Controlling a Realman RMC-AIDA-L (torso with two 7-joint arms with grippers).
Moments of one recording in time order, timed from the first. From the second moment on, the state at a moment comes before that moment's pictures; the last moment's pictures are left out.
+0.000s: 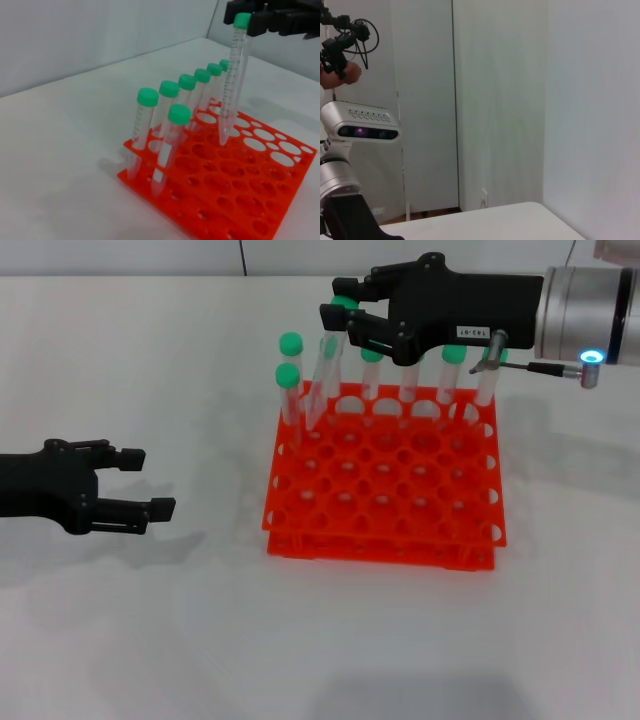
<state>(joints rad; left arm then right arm) -0.39 -1.97 0.82 0.90 2.05 1.64 -1.61 0.64 2.02 -1.39 -0.89 -1.40 -1.12 1.46</state>
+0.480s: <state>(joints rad) -0.39 -1.97 0.82 0.90 2.05 1.65 -1.59 0.64 2.03 -1.42 -0.88 -1.40 -1.09 1.46</state>
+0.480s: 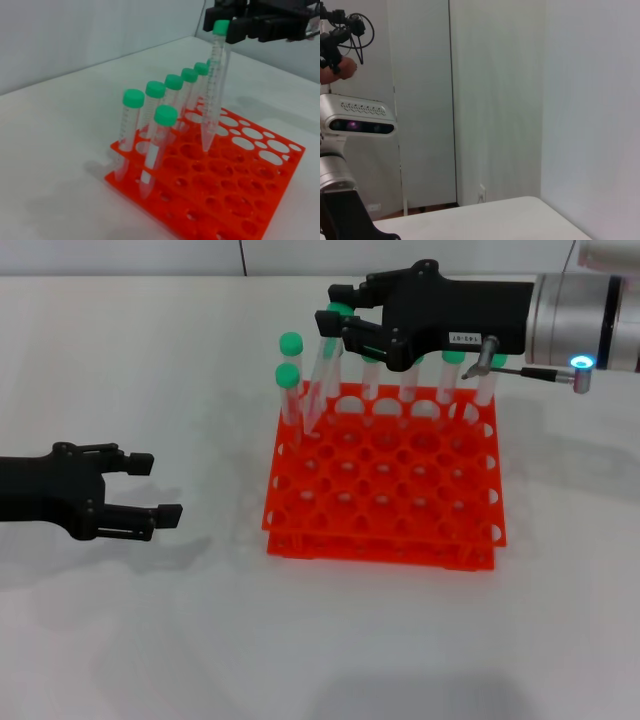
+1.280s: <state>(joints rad) -0.39 -1.98 0.82 0.90 2.05 1.66 -1.57 0.63 2.03 -1.49 -0.89 -1.35 -0.97 1.36</state>
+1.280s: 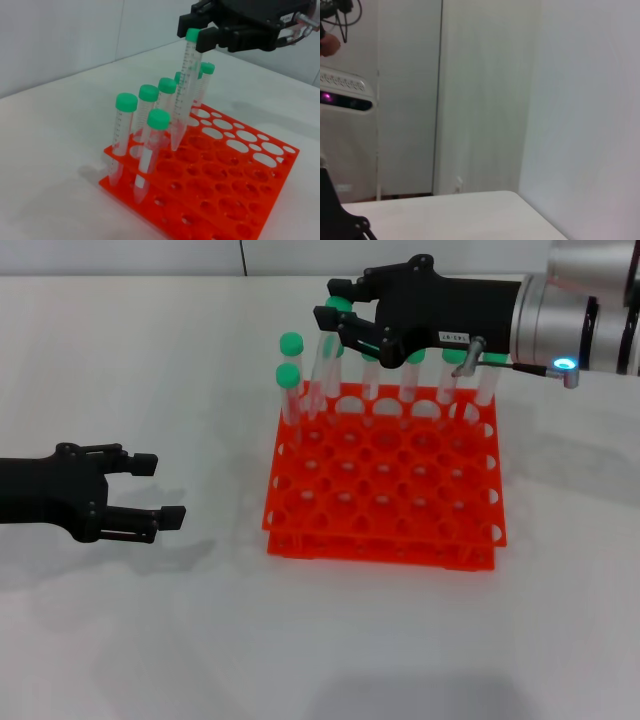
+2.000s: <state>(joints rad) -0.39 -1.98 0.82 0.90 2.05 1.66 -1.57 0.63 2.02 -1.50 -0.89 -1.35 -0.93 1.33</state>
